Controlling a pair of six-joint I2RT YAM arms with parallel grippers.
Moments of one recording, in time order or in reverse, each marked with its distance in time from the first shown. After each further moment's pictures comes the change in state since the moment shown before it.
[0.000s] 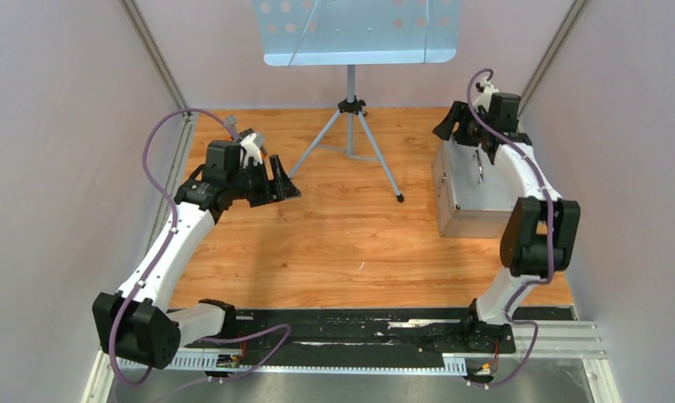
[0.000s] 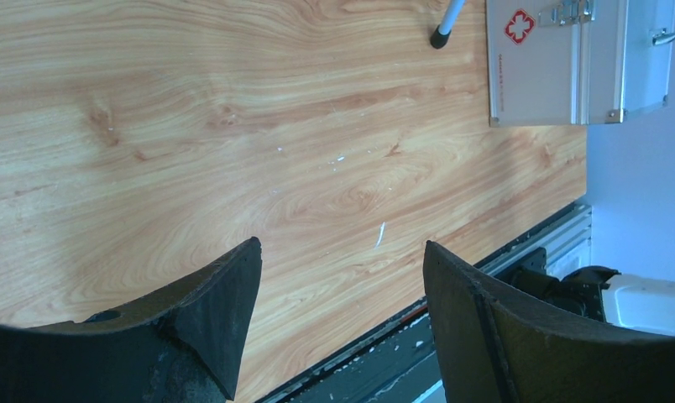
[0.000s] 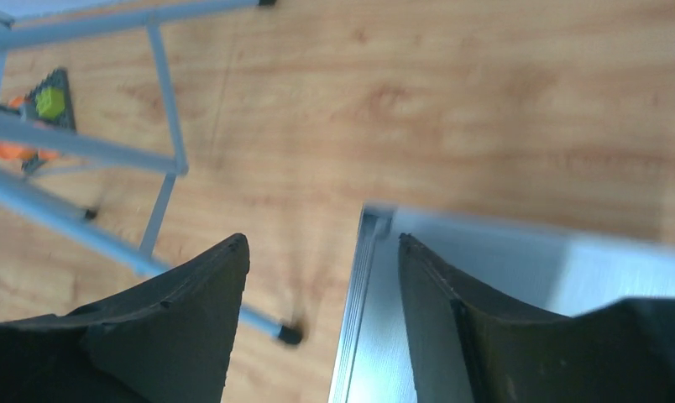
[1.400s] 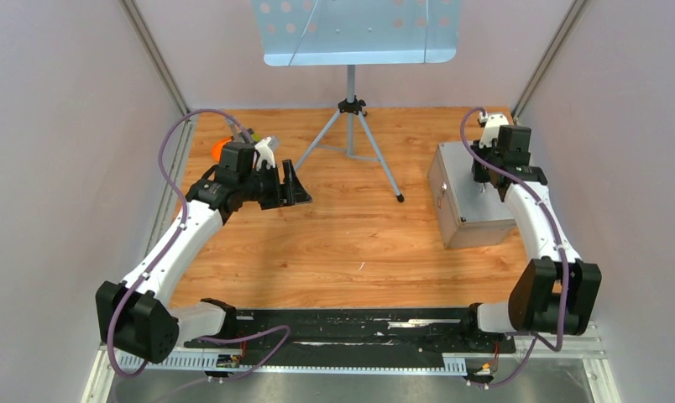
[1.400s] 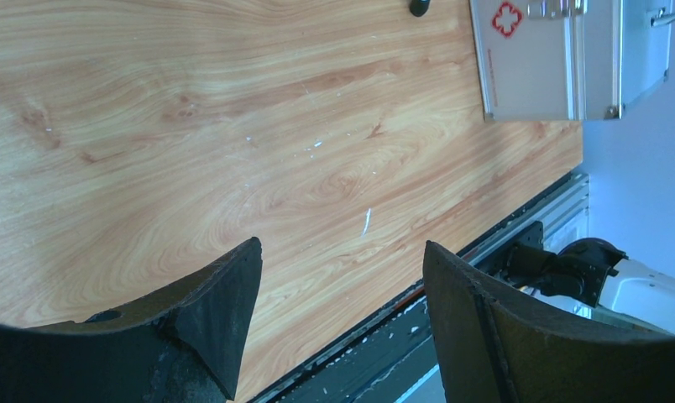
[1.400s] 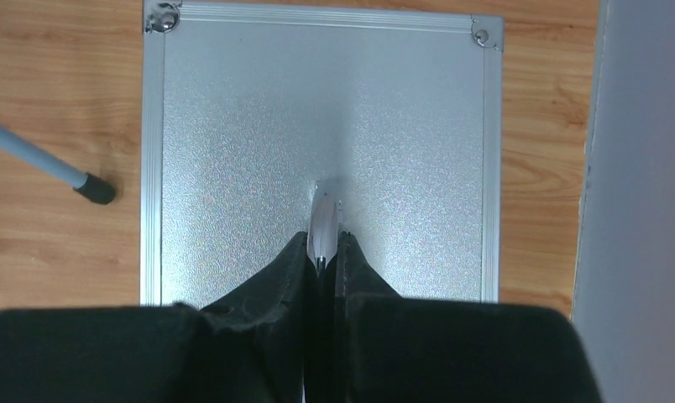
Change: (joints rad) left arm -0.082 0.037 -0.015 0.042 0.014 -0.013; right arm 0.000 -0.414 -0.341 -0.217 0.391 -0.370
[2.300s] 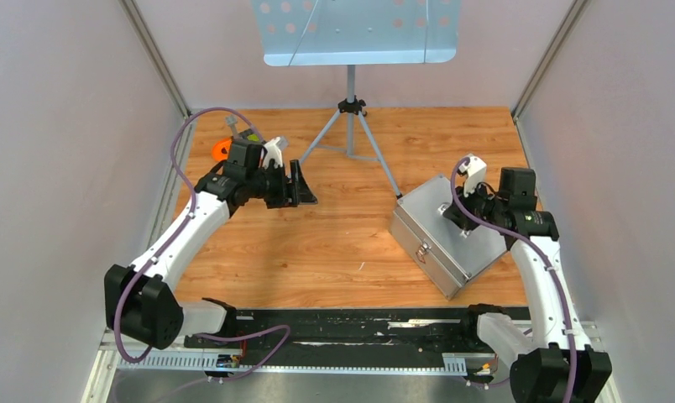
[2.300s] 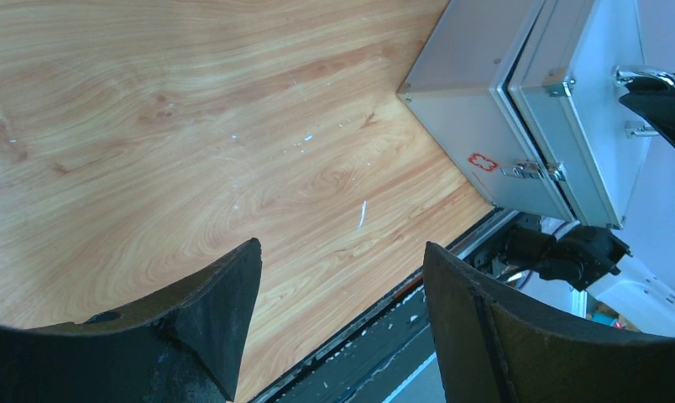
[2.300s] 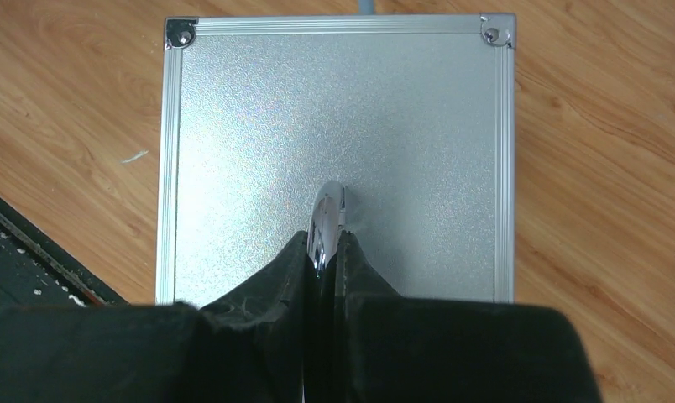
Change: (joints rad) left arm -0.008 0.076 0.025 0.002 0.053 0.029; right arm 0.023 -0.448 -0.257 -0.291 -0.532 -0.275
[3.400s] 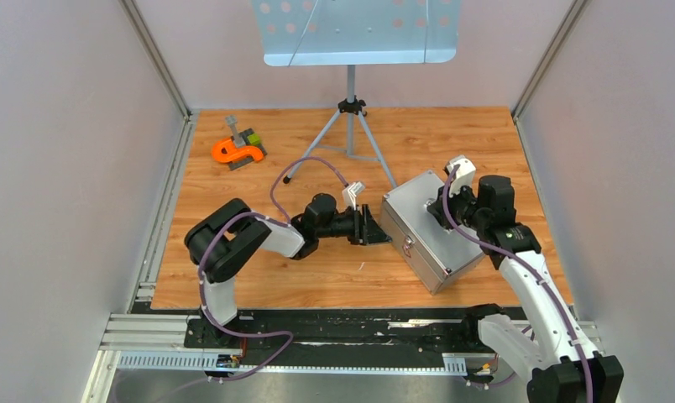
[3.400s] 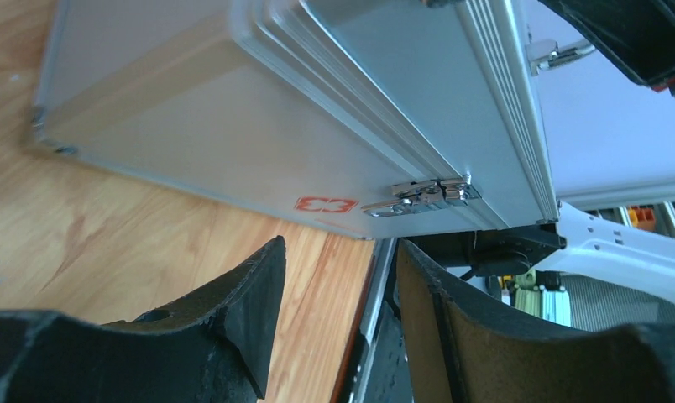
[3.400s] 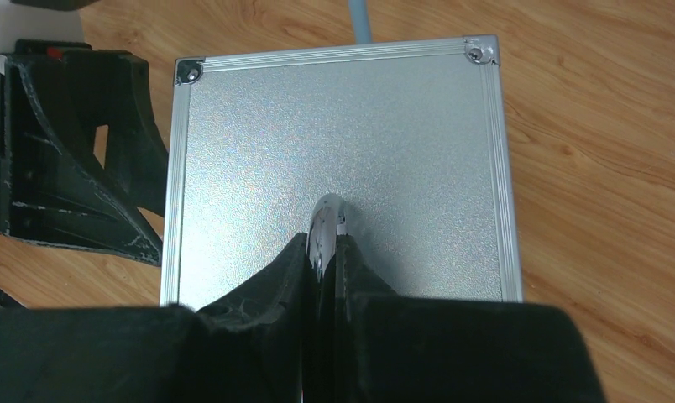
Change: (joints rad) left arm -0.470 0.541 -0.337 1.376 0.065 -0.457; right arm 0.222 -0.084 -0.174 0.320 0.204 0.291
